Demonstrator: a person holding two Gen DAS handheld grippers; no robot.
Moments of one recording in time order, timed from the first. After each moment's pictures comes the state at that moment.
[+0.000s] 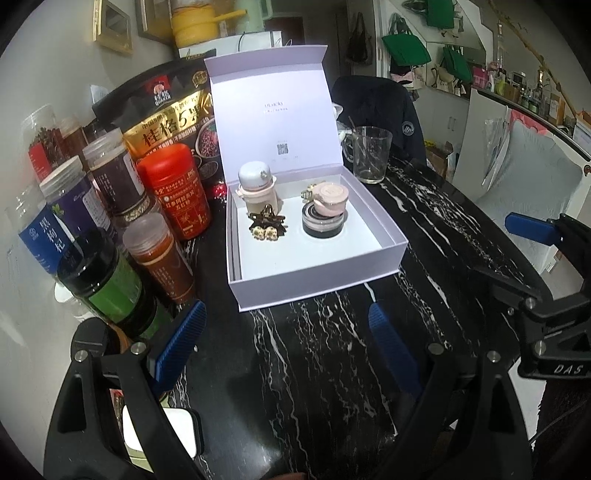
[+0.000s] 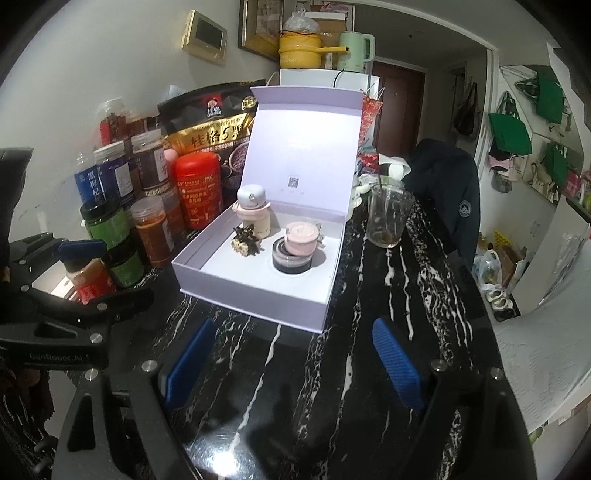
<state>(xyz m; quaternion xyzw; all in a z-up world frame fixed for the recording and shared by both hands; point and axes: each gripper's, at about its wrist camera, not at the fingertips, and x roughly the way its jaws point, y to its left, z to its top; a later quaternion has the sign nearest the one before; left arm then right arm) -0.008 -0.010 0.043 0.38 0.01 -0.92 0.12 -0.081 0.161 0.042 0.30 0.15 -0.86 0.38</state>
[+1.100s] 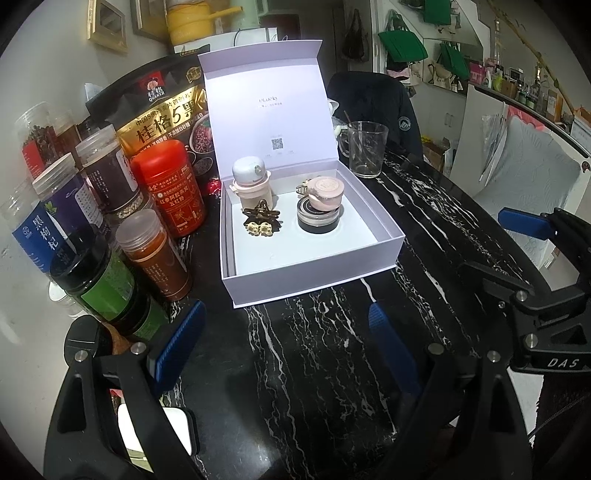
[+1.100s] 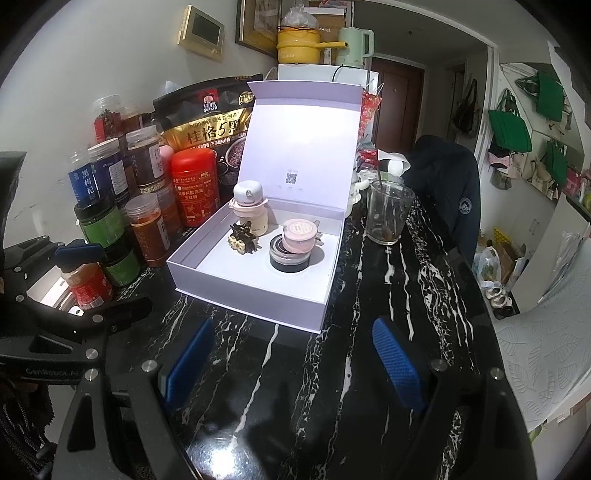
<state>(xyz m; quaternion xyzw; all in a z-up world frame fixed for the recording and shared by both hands) -0.009 -0.008 0.039 0.38 0.01 -0.92 0.11 -0.088 0.156 0.040 0.30 0.16 -0.86 0.38</state>
